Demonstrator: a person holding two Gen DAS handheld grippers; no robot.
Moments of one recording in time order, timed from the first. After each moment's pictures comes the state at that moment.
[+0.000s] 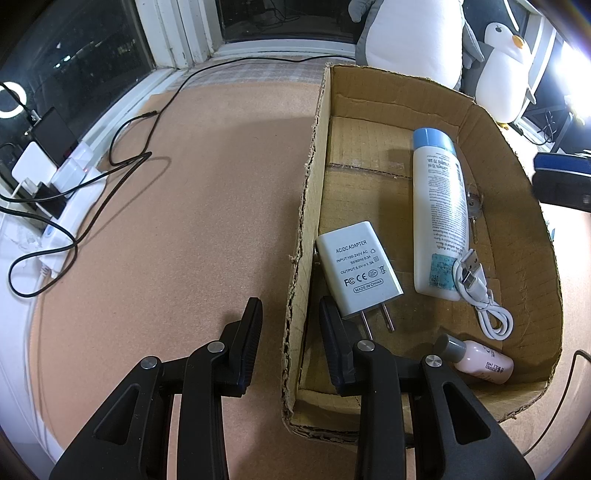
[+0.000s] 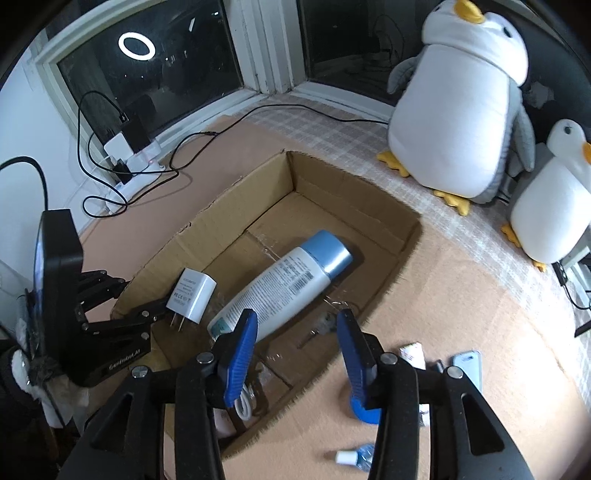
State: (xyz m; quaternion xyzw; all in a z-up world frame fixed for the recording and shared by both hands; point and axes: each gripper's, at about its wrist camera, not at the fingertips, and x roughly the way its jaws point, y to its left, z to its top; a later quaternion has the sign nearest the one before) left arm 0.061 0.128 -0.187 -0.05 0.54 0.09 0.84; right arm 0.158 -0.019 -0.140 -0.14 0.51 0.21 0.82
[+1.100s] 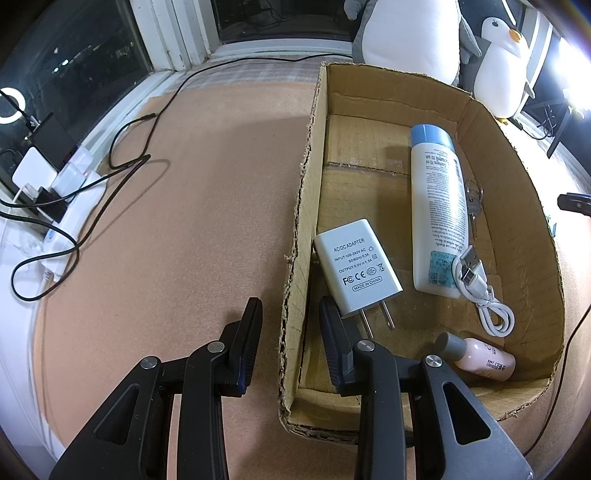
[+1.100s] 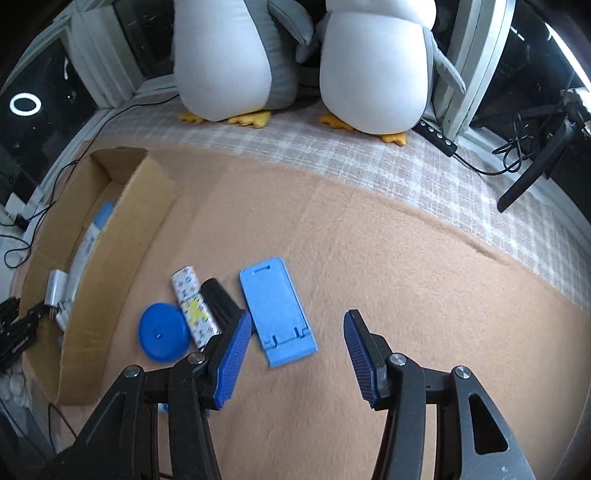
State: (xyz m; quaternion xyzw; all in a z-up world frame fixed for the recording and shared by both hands) left arm 0.063 0.127 -0.186 -0.04 0.54 0.09 0.84; right arm 0.180 -0.196 -0.165 -0.06 0.56 0.03 0.83
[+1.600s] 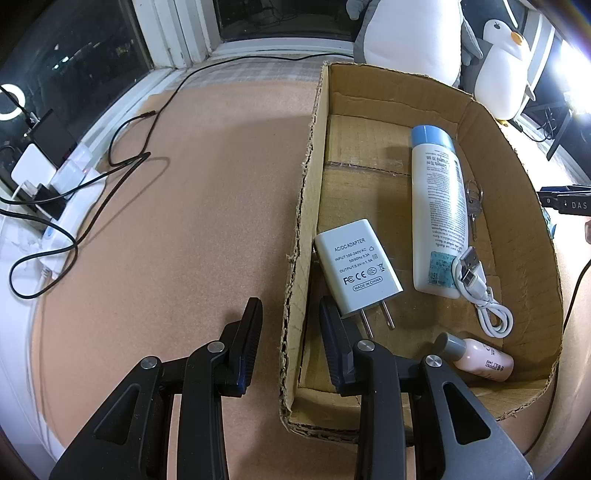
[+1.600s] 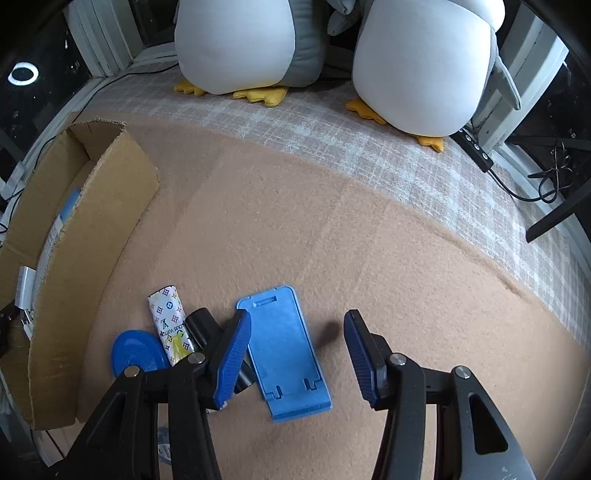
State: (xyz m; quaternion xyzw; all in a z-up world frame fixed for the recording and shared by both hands) left arm 0.063 0.127 -0.186 -0.04 0.54 0.09 0.83; right arm 0.215 -0.168 -0.197 -0.11 0.58 0.03 0.81
